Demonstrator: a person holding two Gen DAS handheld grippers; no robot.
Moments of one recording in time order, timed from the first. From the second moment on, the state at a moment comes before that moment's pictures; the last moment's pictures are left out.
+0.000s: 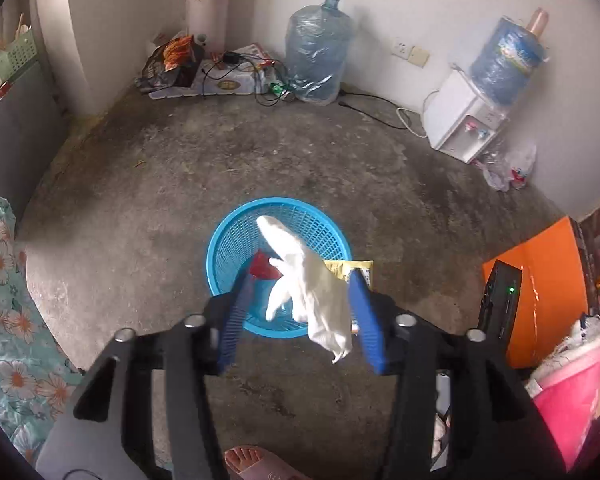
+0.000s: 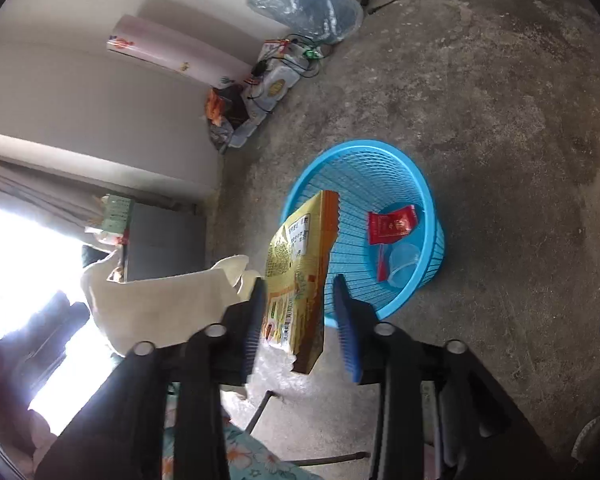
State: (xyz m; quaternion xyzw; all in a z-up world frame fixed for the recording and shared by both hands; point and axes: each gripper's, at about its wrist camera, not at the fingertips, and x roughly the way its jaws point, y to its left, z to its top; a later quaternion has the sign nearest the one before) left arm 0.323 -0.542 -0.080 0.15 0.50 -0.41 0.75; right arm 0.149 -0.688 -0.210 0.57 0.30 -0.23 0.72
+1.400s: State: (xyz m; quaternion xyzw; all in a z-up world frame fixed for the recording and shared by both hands) left arm 0.071 0.094 0.071 -0.15 0.36 -0.25 0.89; right arm 0.104 -0.301 0.027 0.27 0.37 0.21 0.86
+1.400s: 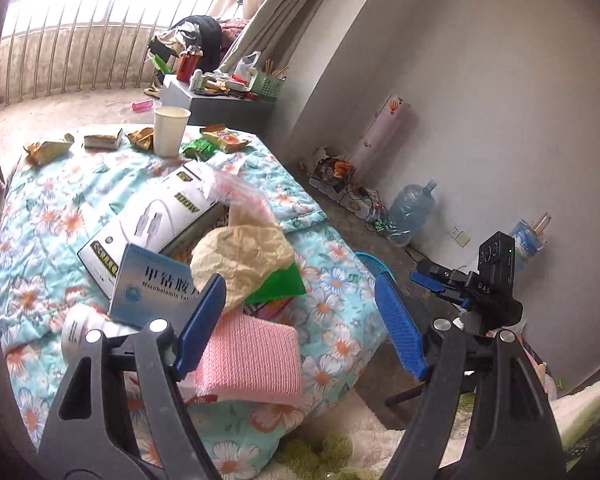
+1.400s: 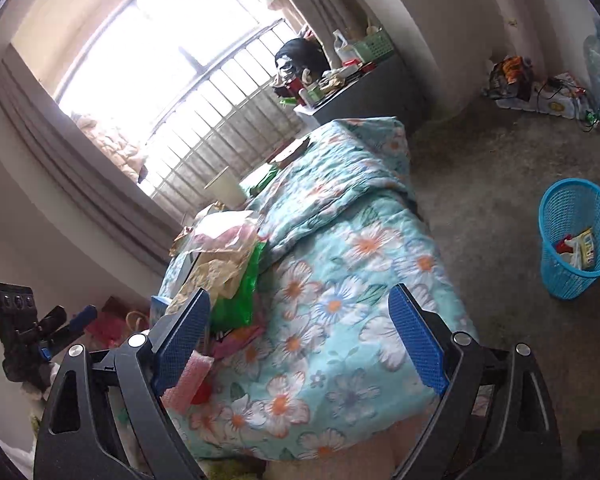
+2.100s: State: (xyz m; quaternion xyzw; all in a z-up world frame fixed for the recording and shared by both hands) left arm 0.087 0.117 -0.016 -0.19 0.44 -0.23 0.85; right arm 0.104 -0.174 -0.039 0.33 0.53 0.32 0.71
